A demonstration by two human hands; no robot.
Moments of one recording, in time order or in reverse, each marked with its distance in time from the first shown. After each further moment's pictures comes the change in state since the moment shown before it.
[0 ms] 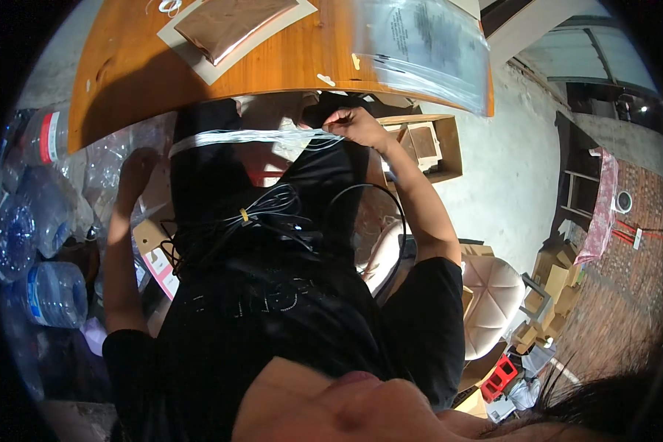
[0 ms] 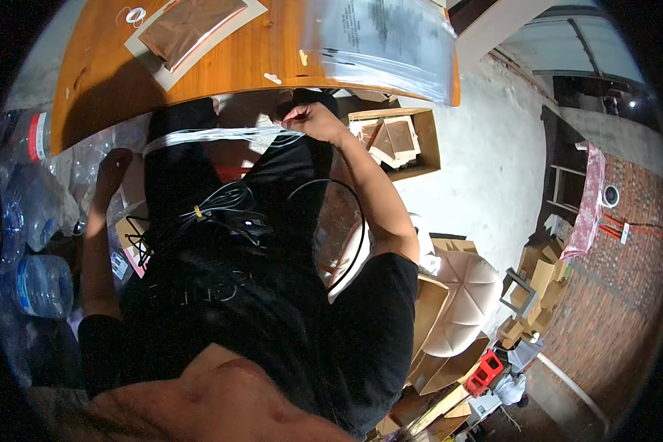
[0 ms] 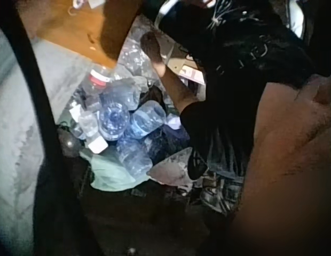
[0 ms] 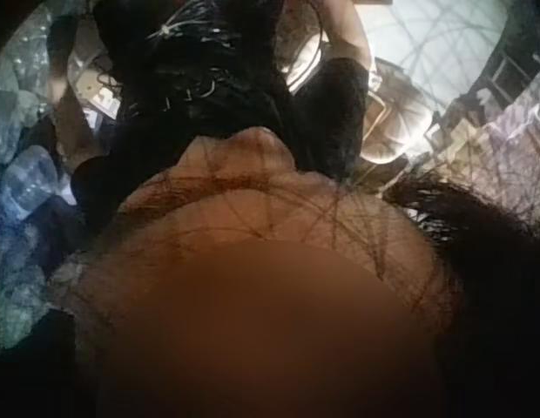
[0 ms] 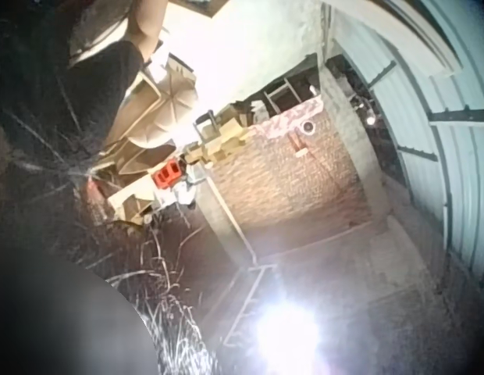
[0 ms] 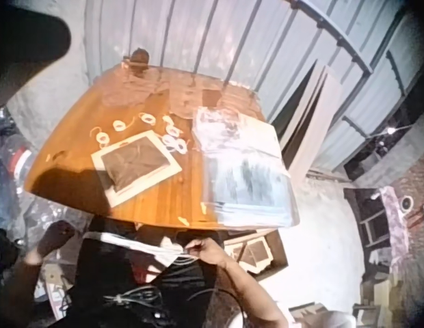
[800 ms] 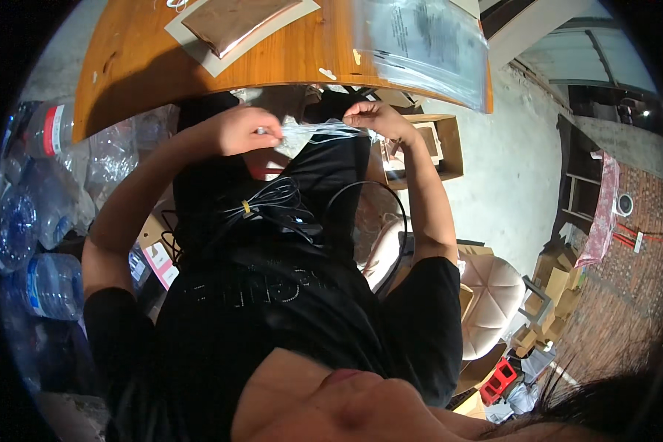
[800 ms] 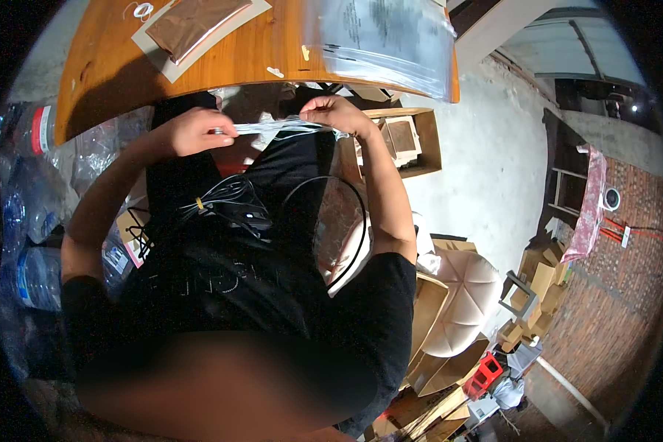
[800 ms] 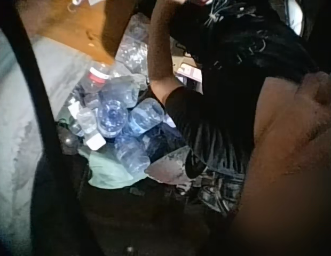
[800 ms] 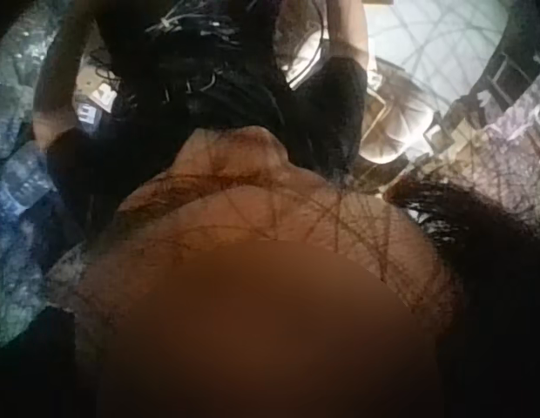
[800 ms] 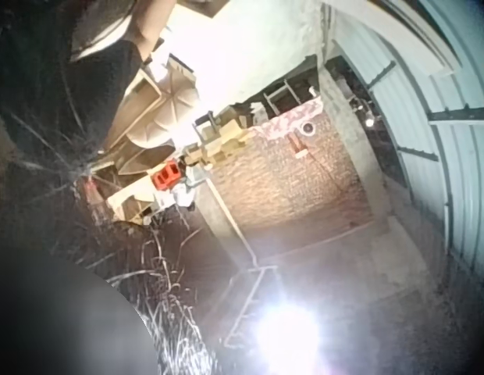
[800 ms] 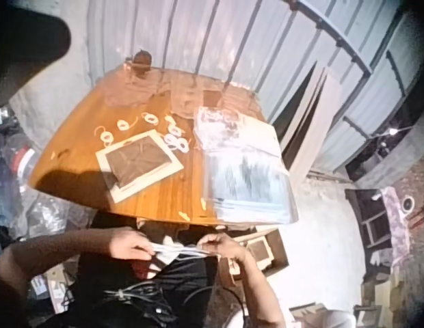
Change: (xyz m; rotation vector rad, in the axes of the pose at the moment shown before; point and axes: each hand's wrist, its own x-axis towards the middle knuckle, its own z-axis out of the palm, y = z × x) left_hand 0.093 0.228 0.024 -0.361 -0.729 0.540; right_hand -0.034 -0.033 -0.037 0.116 -0.087 0.059
